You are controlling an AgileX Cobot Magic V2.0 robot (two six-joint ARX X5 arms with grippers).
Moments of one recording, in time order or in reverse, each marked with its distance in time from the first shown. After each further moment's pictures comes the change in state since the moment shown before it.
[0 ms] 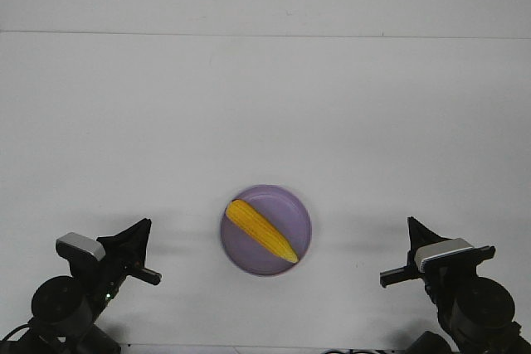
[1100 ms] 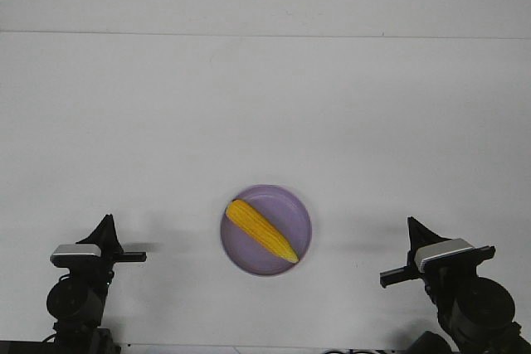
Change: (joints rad) left arm 0.539 -0.239 -0.468 0.320 0.083 0.294; right arm 0.000 0.000 0.000 0.000 0.000 0.000
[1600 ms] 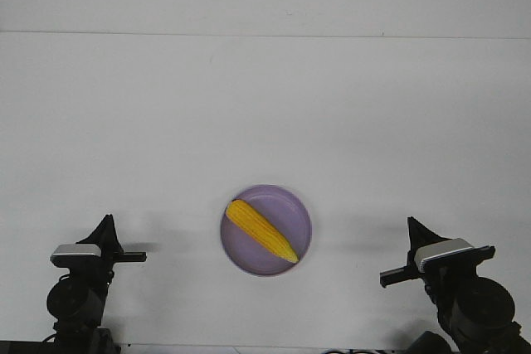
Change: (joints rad) left arm 0.000 0.000 0.000 -0.002 0.000 0.000; right arm 0.000 0.000 0.000 0.000 0.000 0.000
